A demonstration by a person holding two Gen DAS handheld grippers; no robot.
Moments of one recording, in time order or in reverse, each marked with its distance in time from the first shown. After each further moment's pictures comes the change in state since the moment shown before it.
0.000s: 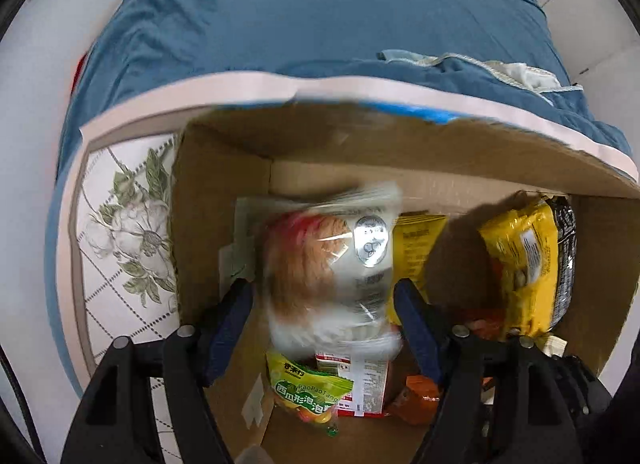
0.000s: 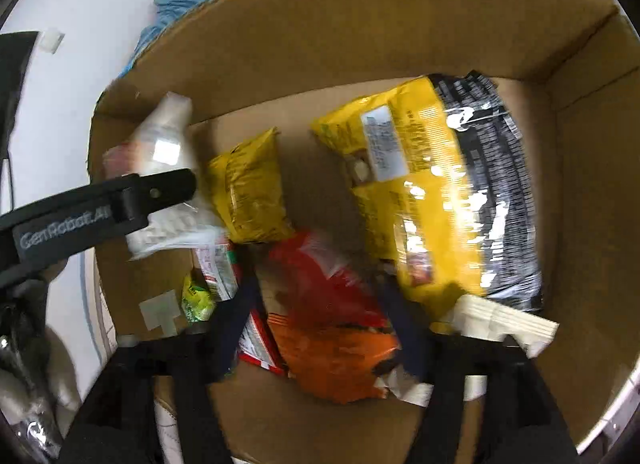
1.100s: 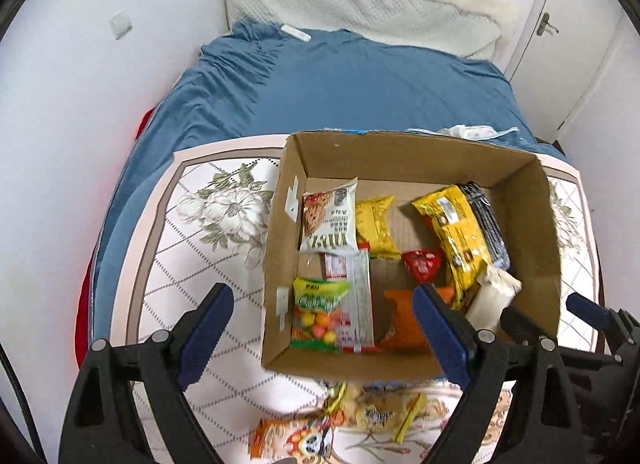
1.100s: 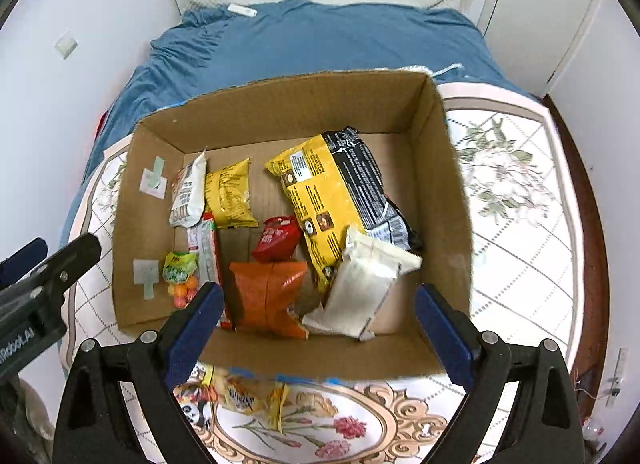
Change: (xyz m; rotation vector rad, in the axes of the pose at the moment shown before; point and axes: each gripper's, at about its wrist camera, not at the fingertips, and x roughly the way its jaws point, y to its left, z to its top) left arm -0.140 -0.003 -0.168 -0.001 -0.434 0.047; right arm -0.136 -0.001 -0.115 -0.039 -0.318 -0.229
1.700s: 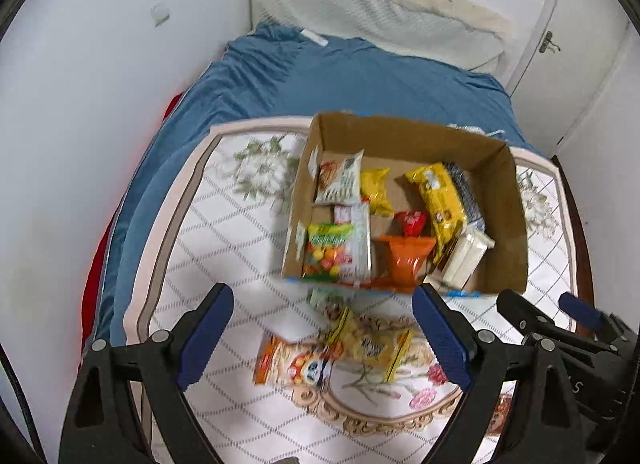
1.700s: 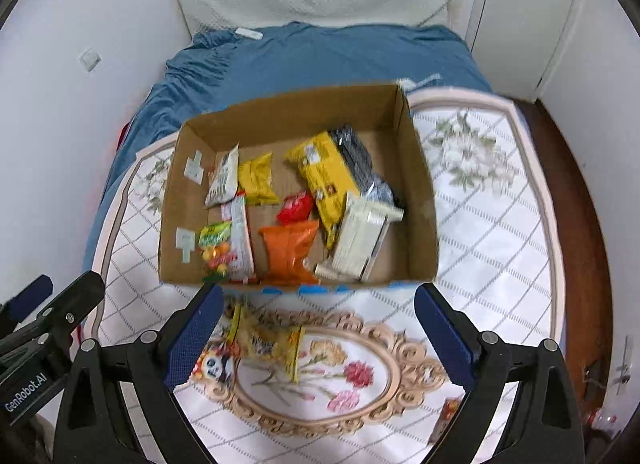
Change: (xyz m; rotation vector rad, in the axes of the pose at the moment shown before) left arm -0.073 0.017 -0.073 -0.084 -0.002 0.020; right arm -0.074 0.005 -0.065 0.035 -0.029 0.049
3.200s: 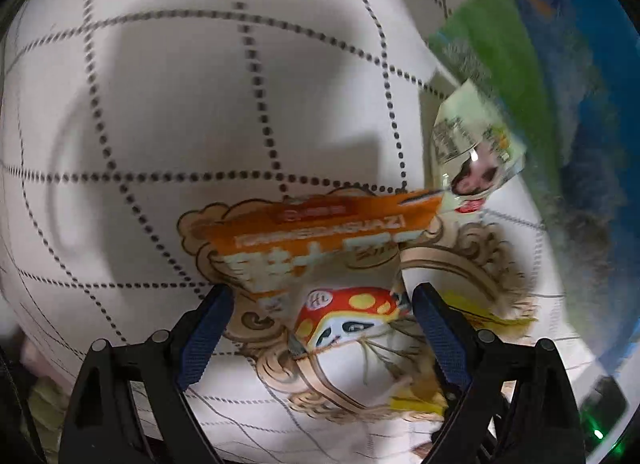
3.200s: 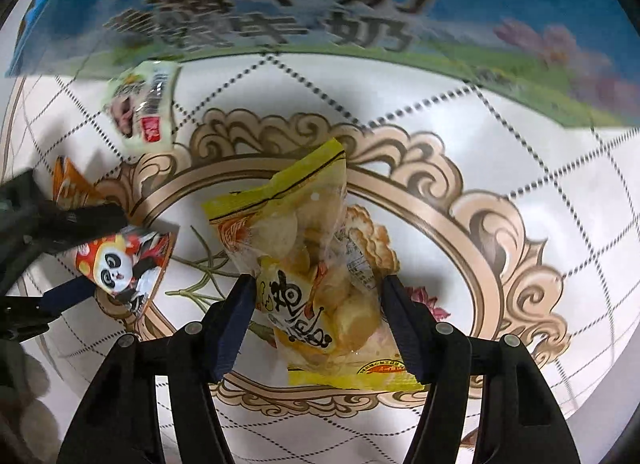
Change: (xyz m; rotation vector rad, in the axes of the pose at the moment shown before) left arm 0.244 0.046 -0.140 -0.616 0.674 0.009; right arm 0.222 -0.018 -0.086 -0.150 0.524 -0.013
